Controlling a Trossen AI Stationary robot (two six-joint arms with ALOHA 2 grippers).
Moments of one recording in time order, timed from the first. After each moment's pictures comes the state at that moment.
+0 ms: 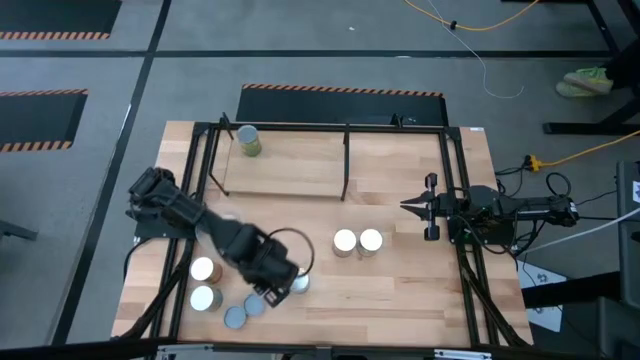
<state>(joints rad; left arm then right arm) -0.51 1.75 1.62 -1.25 0.23 -1.38 0.07 0.03 0.01 0.04 0.11 -0.17</state>
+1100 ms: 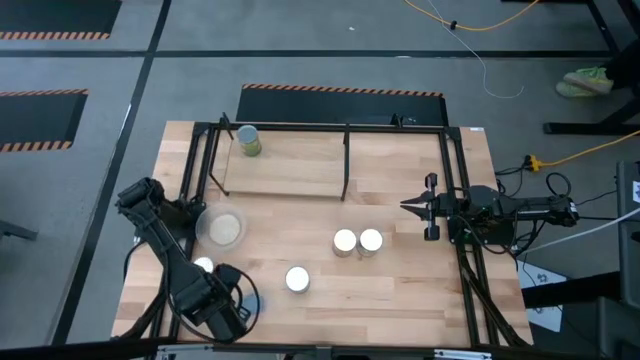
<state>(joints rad) -0.86 1.76 1.62 -1.40 0.16 -1.96 0.07 0.03 0.01 0.04 0.11 -0.17</state>
